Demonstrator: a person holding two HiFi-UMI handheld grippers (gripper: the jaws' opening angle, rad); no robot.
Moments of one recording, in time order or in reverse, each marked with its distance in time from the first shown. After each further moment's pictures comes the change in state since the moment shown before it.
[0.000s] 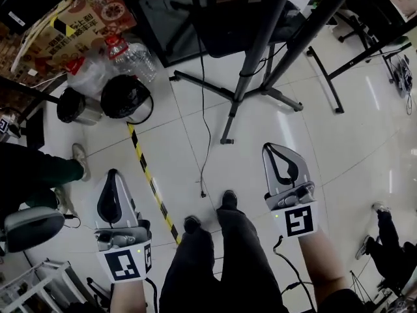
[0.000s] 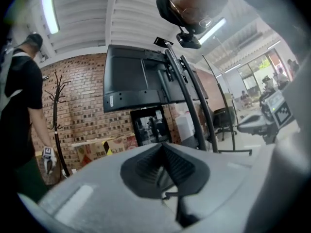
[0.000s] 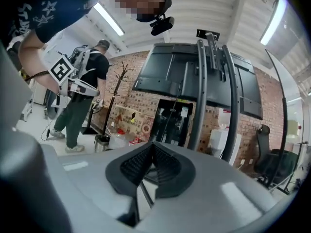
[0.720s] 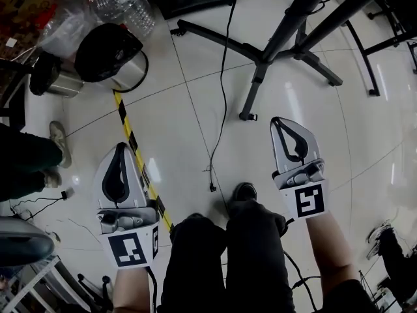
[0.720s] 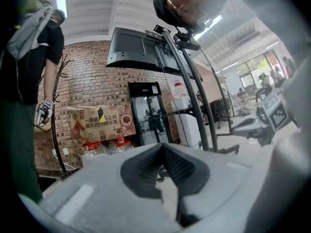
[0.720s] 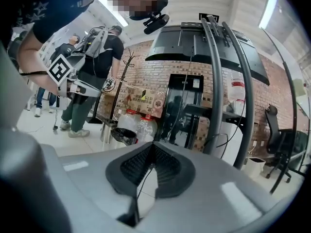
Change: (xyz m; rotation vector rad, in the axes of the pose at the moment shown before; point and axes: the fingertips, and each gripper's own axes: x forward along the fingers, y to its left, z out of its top) left arm 0.020 -0.034 -0.259 -0.022 0.030 -0.042; right arm 0.069 0.103 -0.235 0.054 0.045 0.040
